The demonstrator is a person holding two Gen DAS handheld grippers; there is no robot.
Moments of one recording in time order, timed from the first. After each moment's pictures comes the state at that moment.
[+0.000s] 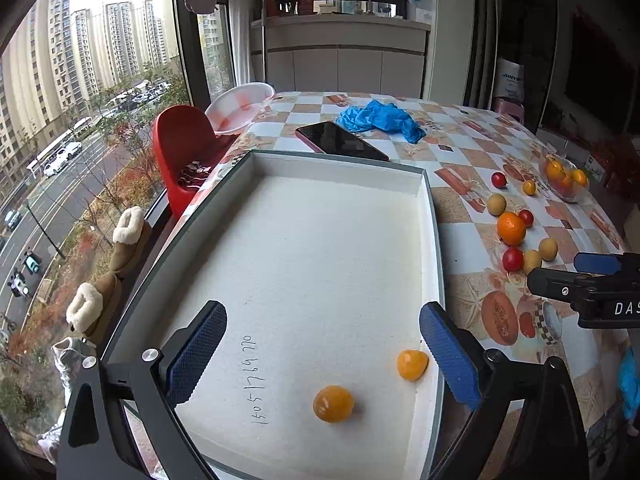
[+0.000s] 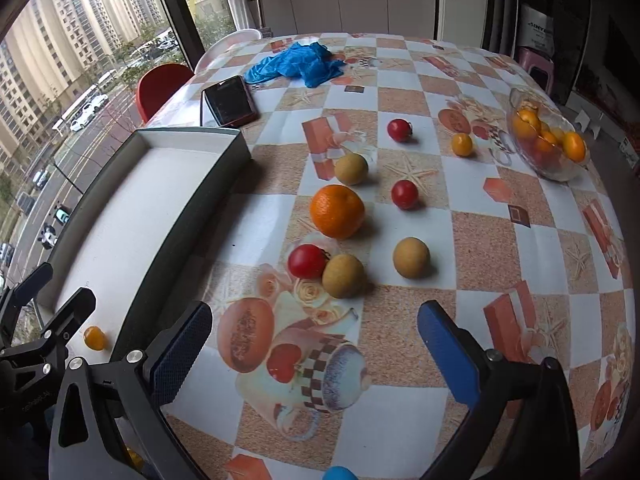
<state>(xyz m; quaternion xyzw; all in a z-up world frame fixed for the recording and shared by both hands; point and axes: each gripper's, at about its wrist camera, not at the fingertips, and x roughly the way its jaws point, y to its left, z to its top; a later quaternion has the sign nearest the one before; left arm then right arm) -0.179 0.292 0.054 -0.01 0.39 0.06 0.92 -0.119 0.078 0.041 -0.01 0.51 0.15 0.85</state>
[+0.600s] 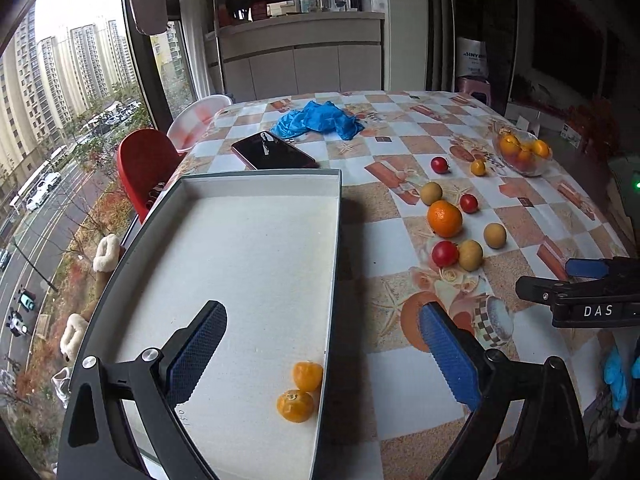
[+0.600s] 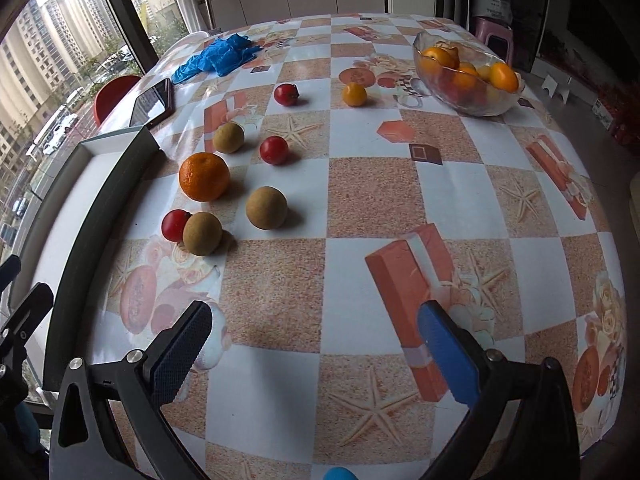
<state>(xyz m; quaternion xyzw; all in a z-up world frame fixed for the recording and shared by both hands) -0.170 0.223 0.063 0.03 0.40 0.01 0.92 -0.123 0.001 0.018 0.01 0.52 0.09 0.85</state>
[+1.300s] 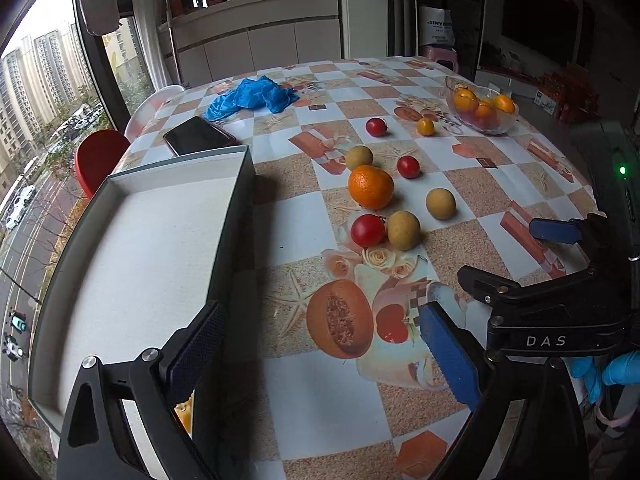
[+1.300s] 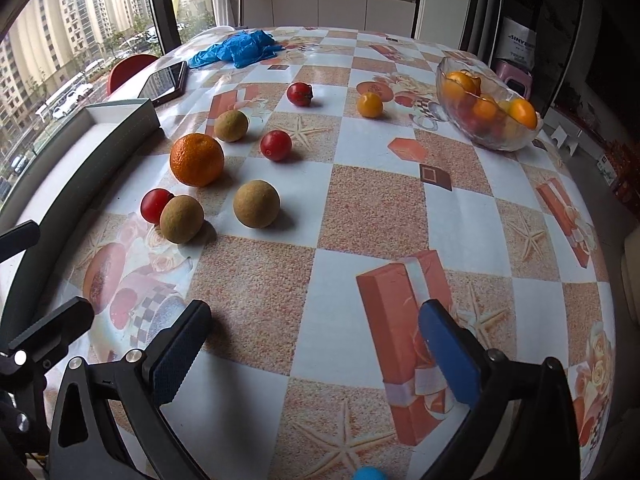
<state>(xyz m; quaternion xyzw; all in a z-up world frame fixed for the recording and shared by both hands) -0.154 0.160 0.035 0.06 0.44 -0.04 0.90 -0.118 0.006 0.003 -0.07 0.48 0.12 0.87</state>
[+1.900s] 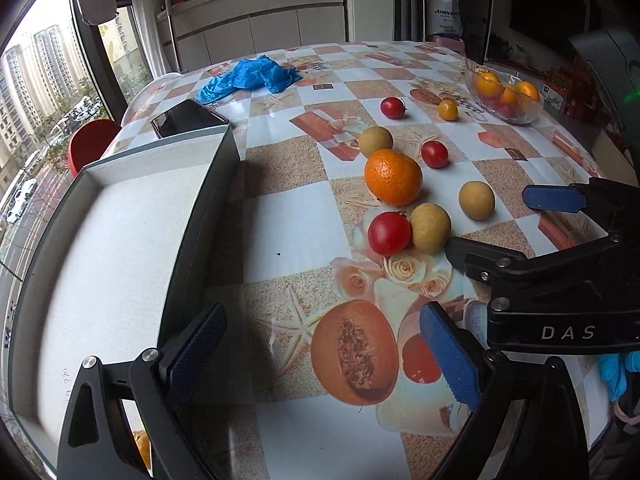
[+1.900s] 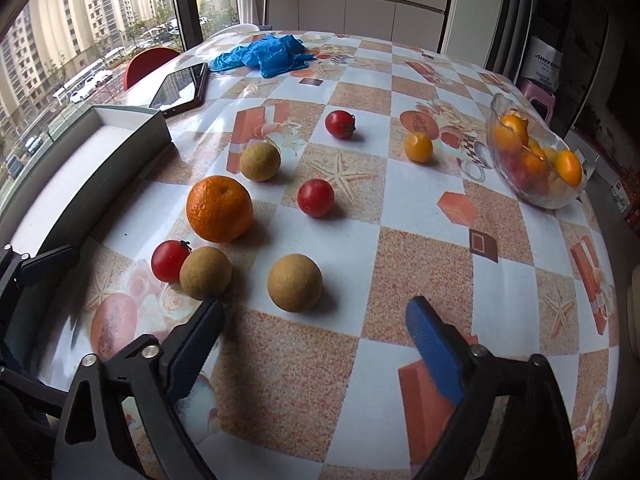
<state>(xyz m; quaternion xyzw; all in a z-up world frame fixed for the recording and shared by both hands) -0.120 0.165 0.007 0.05 0.46 -0.03 0.89 -0.080 0.038 0.009 -0.09 0.47 0.16 0.86</state>
